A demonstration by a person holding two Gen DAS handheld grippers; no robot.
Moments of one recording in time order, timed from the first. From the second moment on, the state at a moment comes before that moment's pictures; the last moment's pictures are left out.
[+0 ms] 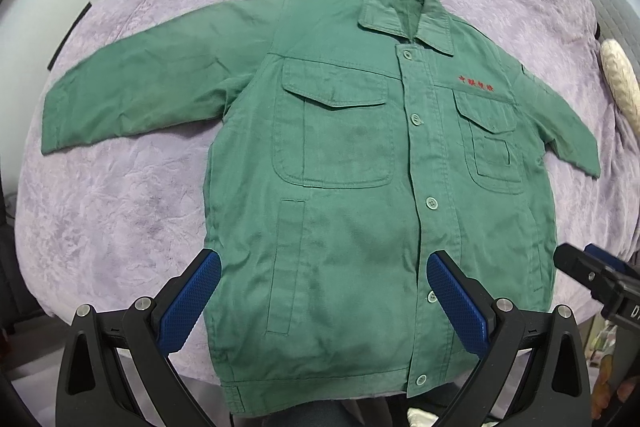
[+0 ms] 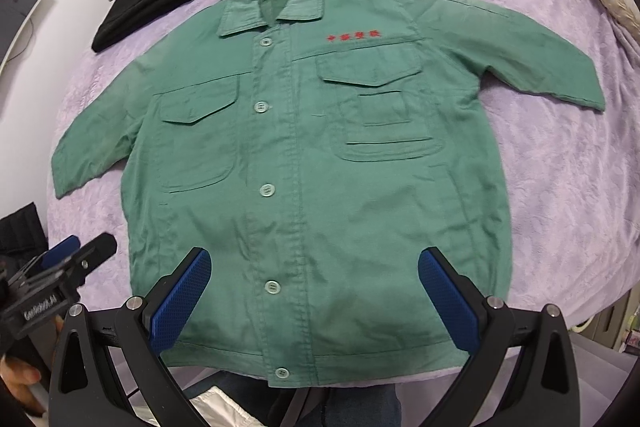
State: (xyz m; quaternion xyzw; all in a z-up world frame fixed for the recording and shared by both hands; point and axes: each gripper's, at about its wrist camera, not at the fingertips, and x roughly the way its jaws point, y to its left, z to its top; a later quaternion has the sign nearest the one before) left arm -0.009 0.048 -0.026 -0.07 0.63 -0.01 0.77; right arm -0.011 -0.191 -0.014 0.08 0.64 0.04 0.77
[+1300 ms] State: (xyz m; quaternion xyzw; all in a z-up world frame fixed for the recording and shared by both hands) left arm 0.083 0.410 -0.078 -0.31 0.39 0.14 0.86; right arm -0.003 -0.046 -0.072 0.06 0.69 0.09 0.71
